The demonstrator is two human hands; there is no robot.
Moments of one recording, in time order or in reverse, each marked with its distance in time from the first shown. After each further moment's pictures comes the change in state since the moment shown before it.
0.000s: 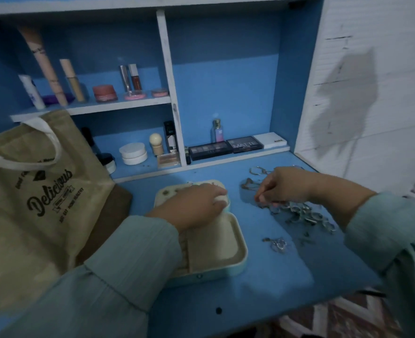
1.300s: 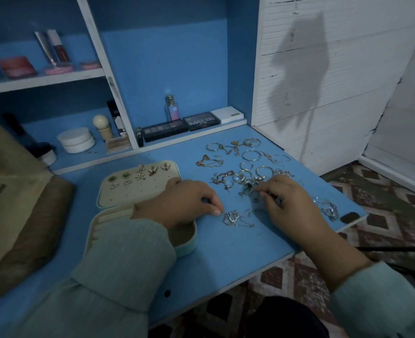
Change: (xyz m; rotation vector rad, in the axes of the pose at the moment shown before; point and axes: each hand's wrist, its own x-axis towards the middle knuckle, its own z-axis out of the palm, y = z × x) left_hand 0.024 0.047 0.046 -0.069 -0.104 0.204; right_hand -0.066 0.096 0.079 0.053 0.804 -0.256
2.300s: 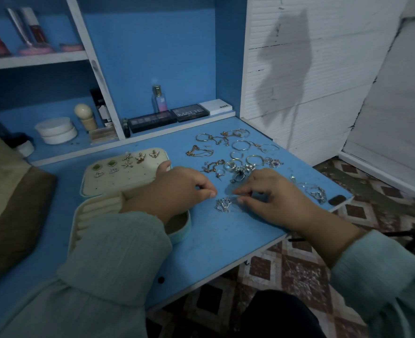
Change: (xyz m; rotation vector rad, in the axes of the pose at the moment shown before) left_hand -0.005 0.004 0.010 0.025 0.174 -0.029; right_hand -0.002 -0.006 -0.002 0.057 -0.223 -0.178
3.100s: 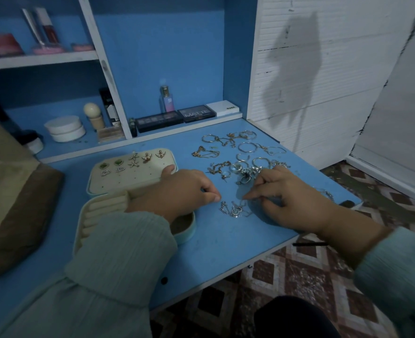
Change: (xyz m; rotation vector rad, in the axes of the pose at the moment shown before) left_hand 0.002 -0.002 0.001 -0.017 -0.069 -0.042; right_hand 0.001 0.011 -0.014 -0.169 -0.097 -0.162
